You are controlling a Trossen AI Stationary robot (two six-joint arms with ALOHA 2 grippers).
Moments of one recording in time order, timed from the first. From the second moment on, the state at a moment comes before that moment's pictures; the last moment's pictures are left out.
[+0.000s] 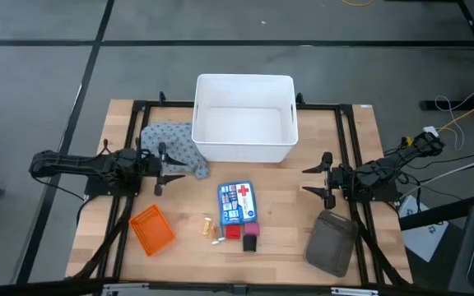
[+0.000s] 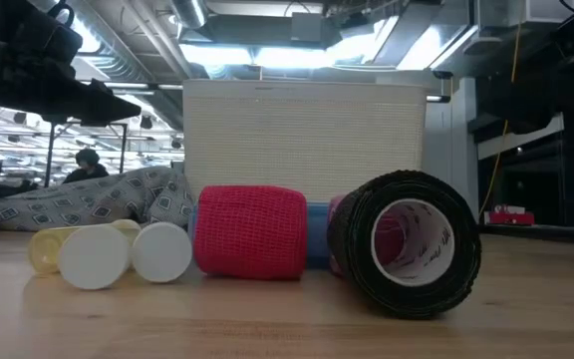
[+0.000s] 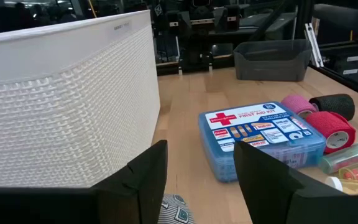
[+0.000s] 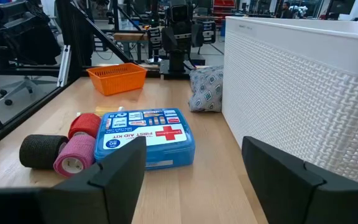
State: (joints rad) left arm 0.03 0.18 0.01 0.03 -0.06 0.14; right arm 0.52 0.19 0.02 0.06 0.53 0.04
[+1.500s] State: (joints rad) left arm 0.03 0.18 0.01 0.03 -0.07 0.16; right arm 0.52 0.19 0.02 0.30 0.67 0.07
